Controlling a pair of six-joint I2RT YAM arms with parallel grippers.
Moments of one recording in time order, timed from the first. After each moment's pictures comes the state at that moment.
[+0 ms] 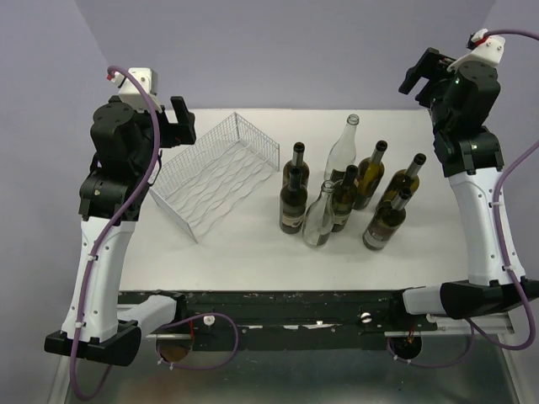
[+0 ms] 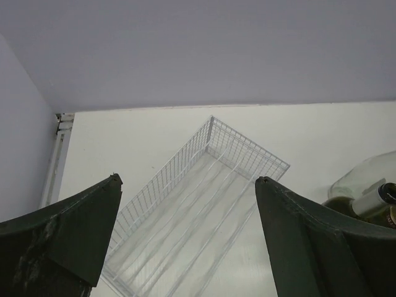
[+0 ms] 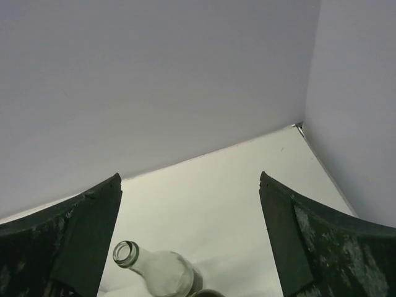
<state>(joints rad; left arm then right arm) -0.18 1.10 1.58 -0.58 -0.03 -0.11 0.13 1.36 1.75 -0.41 0.35 0.22</state>
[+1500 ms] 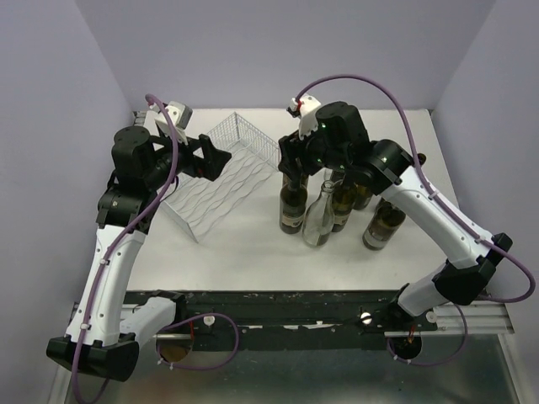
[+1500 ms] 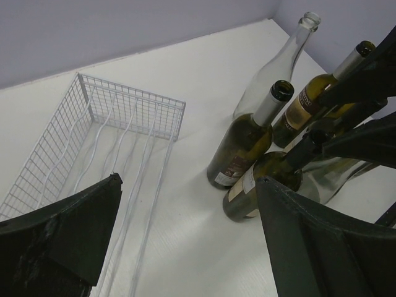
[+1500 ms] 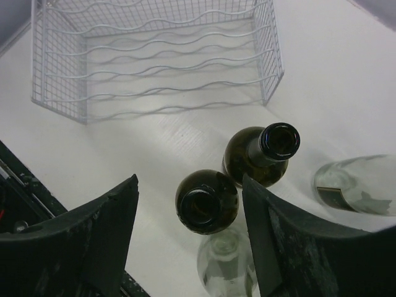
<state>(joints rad) -0.18 1.00 1.27 -0.44 0.46 -0.13 0.79 1.51 1.78 -0.77 0.03 0.06</state>
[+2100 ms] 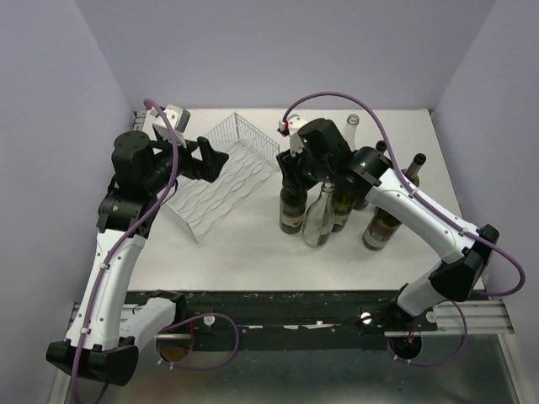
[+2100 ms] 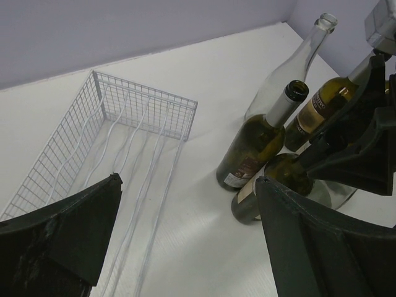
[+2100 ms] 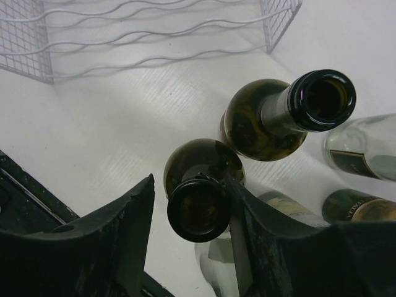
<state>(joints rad) -0.18 0.97 1.23 -0.43 0.42 -0.13 0.83 1.54 1.67 -0.81 0.09 0.08</state>
